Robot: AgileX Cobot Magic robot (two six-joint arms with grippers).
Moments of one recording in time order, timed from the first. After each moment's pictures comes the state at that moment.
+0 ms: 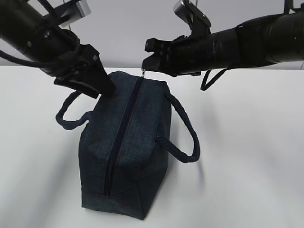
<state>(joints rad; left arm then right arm) -0.34 1.73 -1.37 -0.70 1.03 0.47 0.33 1.92 -1.33 1.58 0.49 -1.09</state>
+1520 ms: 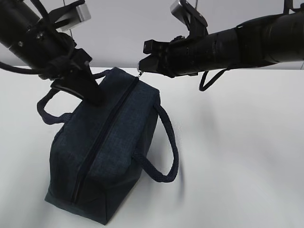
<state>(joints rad) -0.34 1.71 -1.38 -0.67 1.15 0.49 0.33 1.92 -1.33 1.58 0.52 -1.12</state>
